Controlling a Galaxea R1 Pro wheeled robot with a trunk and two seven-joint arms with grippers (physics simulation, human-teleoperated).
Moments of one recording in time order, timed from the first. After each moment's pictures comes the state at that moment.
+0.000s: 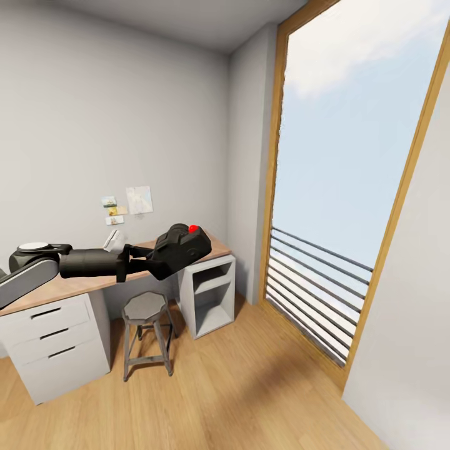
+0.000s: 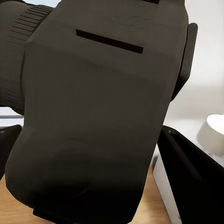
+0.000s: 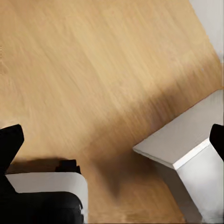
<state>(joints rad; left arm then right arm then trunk) -1.13 0.88 -0.98 -1.49 1.24 0.39 -0.71 -0.28 0.00 0.05 0.07 0.04 -0.26 -0.24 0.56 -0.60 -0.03</state>
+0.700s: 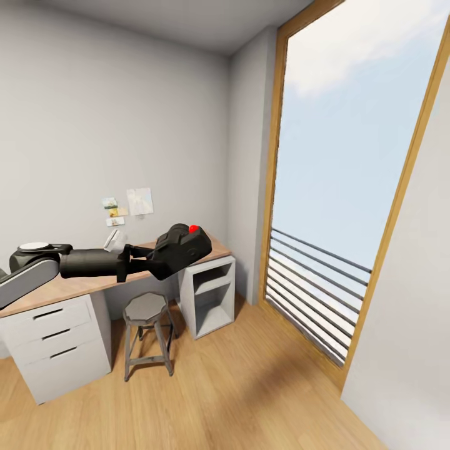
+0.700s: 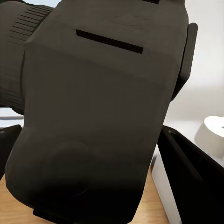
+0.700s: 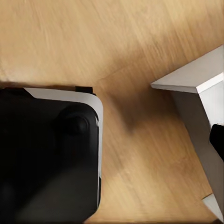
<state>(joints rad) -1.13 0.88 -0.98 -1.49 1.24 0.39 -0.71 -0.14 0.00 0.05 0.07 0.04 -0.19 -0.15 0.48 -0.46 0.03</state>
